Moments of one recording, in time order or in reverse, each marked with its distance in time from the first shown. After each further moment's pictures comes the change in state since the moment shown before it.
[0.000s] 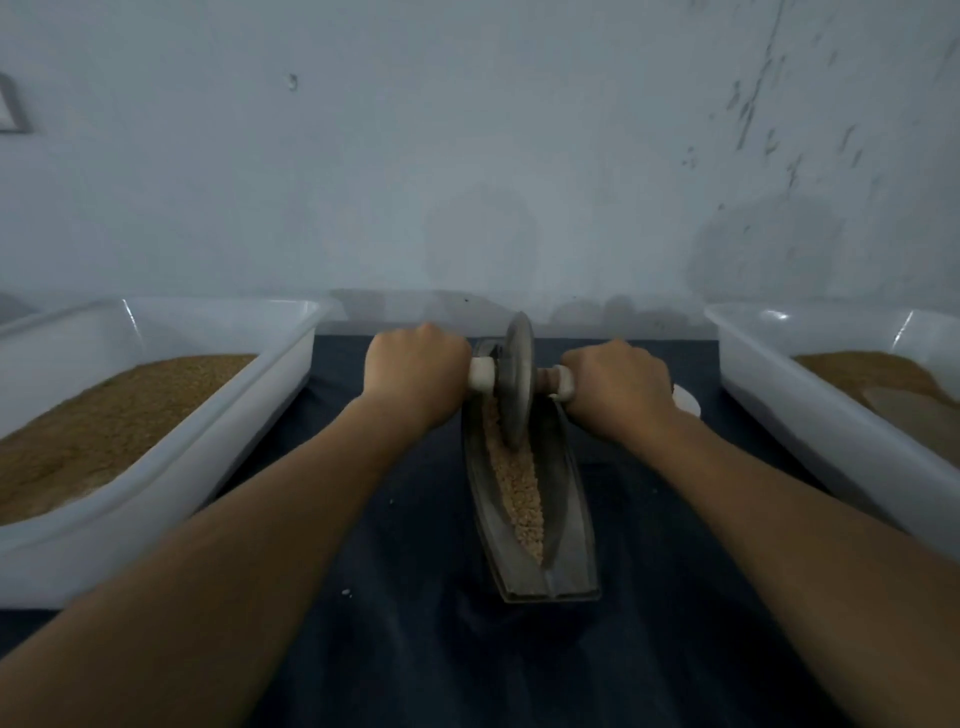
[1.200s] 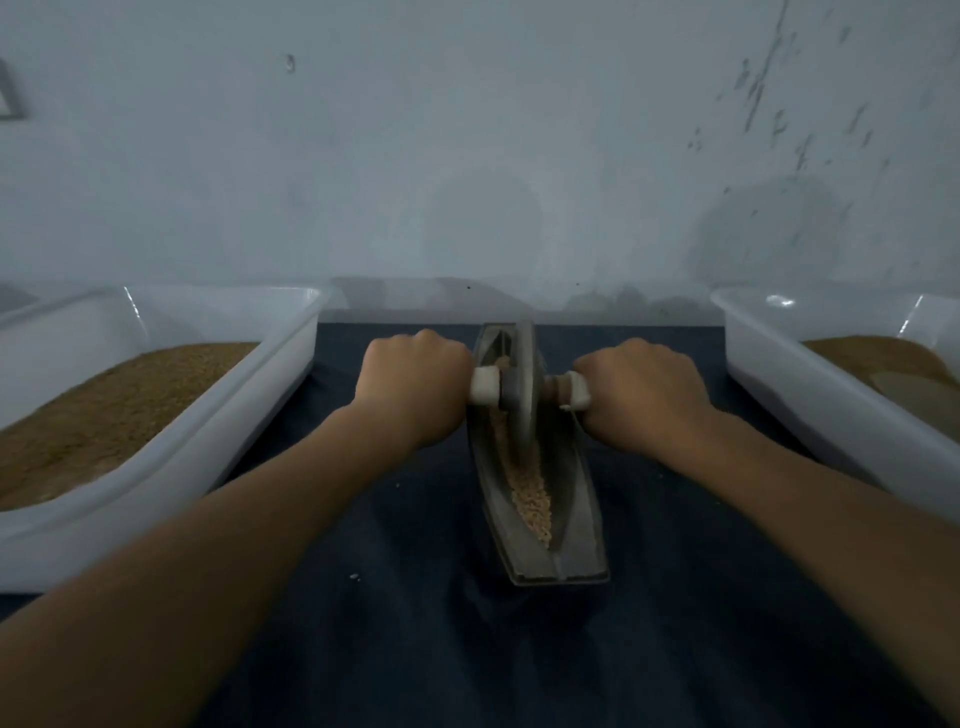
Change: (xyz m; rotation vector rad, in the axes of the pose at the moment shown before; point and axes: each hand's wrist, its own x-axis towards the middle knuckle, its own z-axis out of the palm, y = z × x) left_hand -0.028 -0.002 -0.005 -0.044 -0.016 0.038; right_hand -0.029 0.006 -0.008 -0.041 0.022 -0.059
